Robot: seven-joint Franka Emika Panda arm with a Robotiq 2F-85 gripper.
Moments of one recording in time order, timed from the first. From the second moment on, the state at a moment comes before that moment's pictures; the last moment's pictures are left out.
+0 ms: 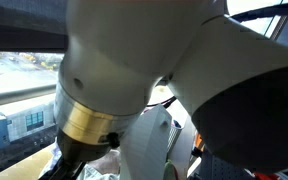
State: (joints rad) arm 0.50 0.57 0.18 -1.81 -0.66 2.50 0.78
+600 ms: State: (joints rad) arm 0.50 0.69 0.07 -1.79 -0.61 2.50 0.71
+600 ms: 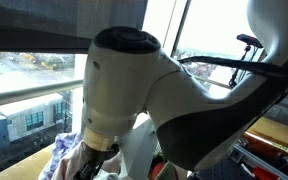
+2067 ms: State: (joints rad) arm 0.50 0.73 0.07 -1.75 -0.31 2.51 0.48
